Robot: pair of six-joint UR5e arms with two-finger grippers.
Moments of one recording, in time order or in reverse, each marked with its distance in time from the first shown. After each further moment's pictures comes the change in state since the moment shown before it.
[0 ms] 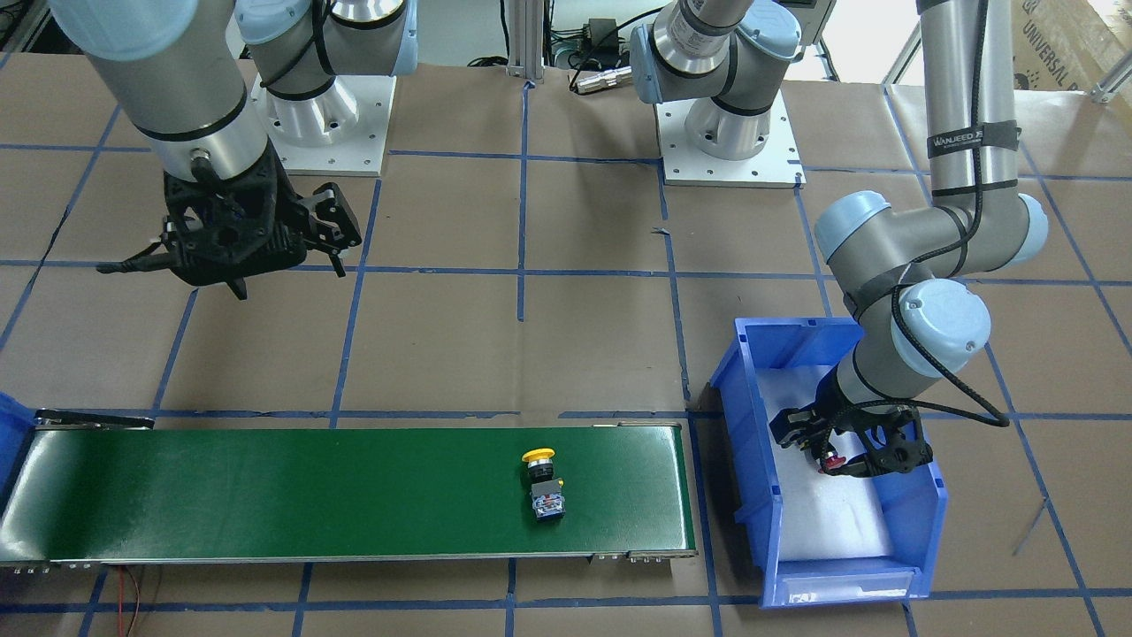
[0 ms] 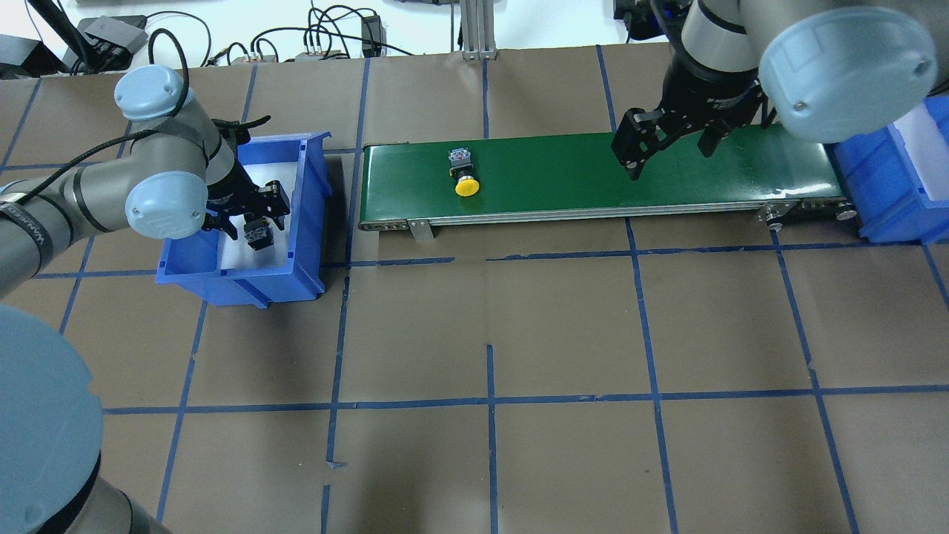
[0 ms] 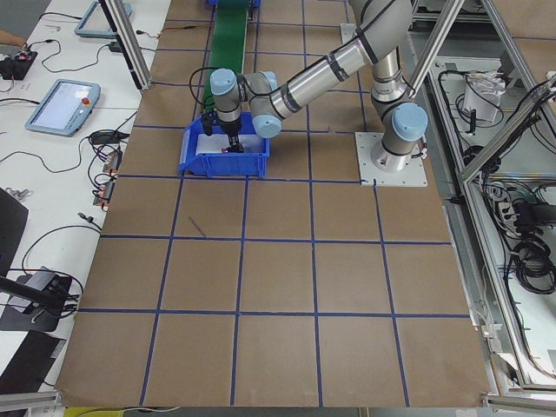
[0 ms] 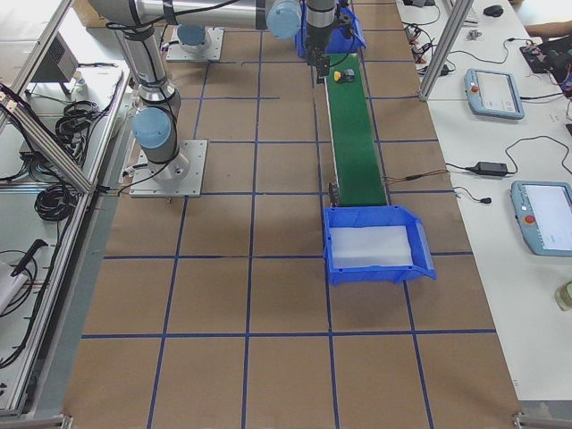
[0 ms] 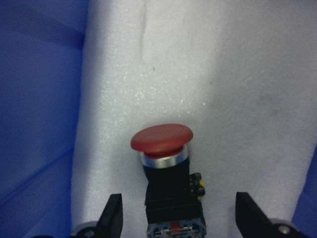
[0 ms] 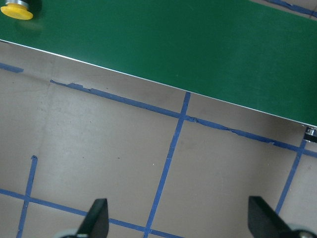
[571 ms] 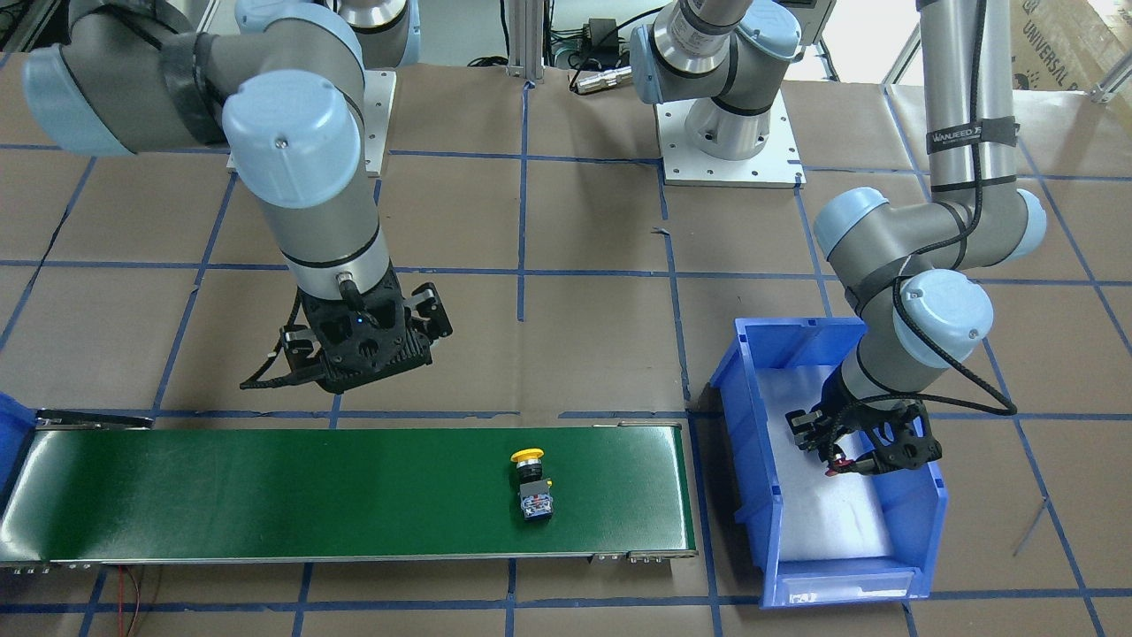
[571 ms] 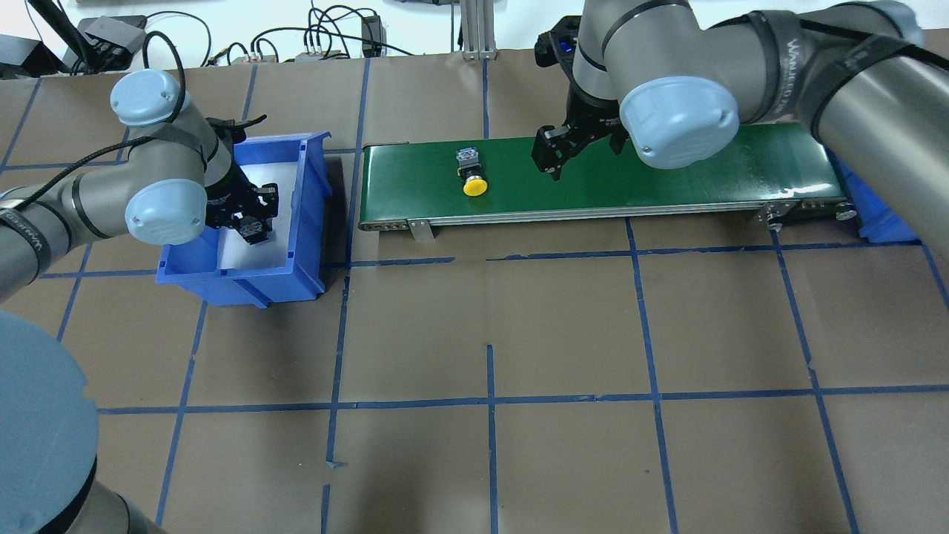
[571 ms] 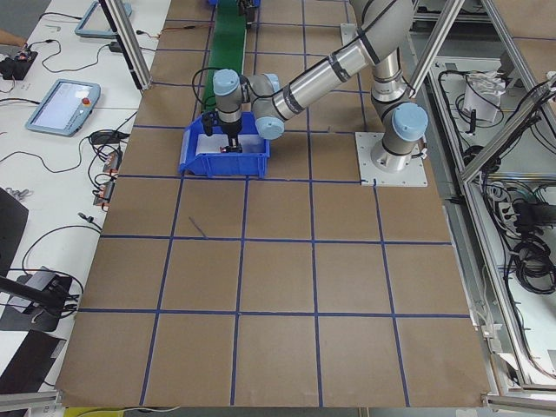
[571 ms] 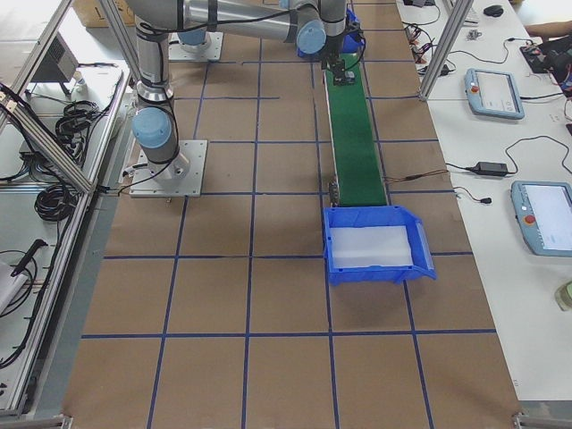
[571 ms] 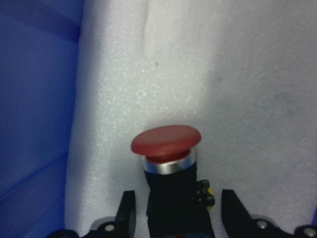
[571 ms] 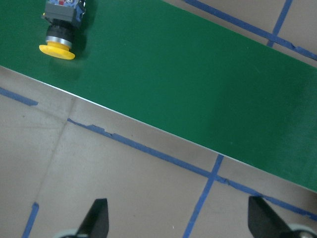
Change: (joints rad) left arm 0.004 0.028 0.010 0.006 0.010 -0.002; right arm 0.114 0.200 -0.031 -0.243 -0.007 0.077
